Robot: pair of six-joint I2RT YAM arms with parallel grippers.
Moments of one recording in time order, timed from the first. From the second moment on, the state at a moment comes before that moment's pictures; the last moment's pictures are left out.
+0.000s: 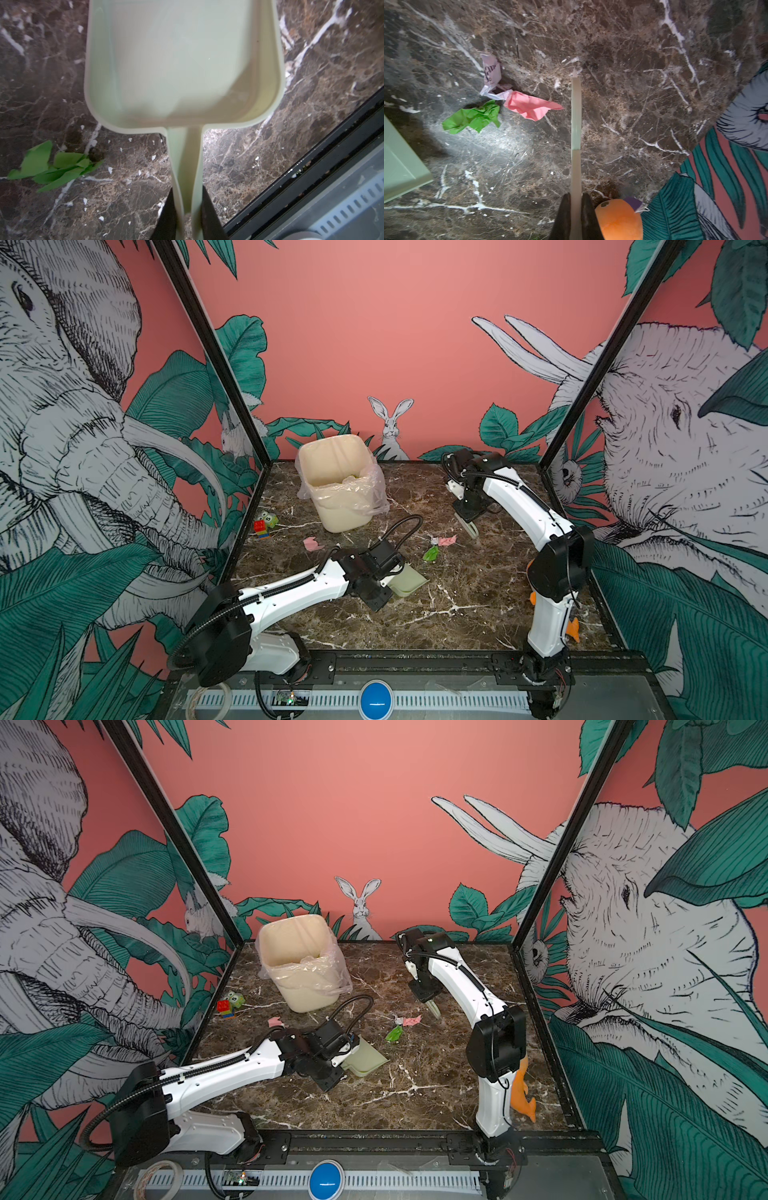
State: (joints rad) left arm -0.98 1.35 0.90 -0.88 0.01 -0.13; right arm 0.45 1.94 1.93 -1.42 0.26 -0.15
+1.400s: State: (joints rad) left arm -1.02 1.45 0.92 -0.75 -0.12 -0.05; right arm 0.62 2.05 1.96 -1.41 0.23 -0.20
